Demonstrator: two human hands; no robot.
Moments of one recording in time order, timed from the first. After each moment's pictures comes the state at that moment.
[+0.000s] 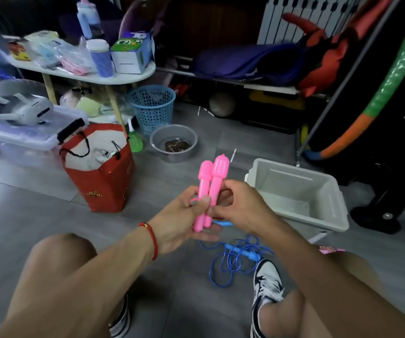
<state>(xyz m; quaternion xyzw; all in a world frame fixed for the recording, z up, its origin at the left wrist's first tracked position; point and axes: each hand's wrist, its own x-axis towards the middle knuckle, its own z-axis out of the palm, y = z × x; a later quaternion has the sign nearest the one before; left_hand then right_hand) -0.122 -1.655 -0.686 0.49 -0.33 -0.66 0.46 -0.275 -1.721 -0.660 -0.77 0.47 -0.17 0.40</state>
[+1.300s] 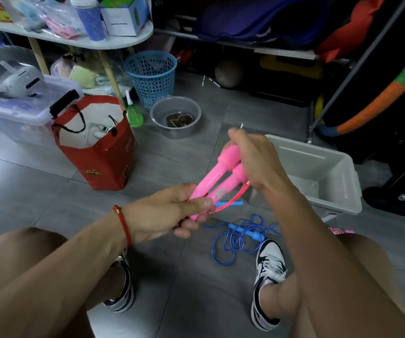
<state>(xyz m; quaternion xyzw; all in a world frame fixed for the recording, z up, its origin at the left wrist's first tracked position) -0.101 -1.649 -0.682 0.49 -0.43 -0.69 0.32 -0.261 -1.769 -0.652 -0.69 0.51 -0.31 0.41</state>
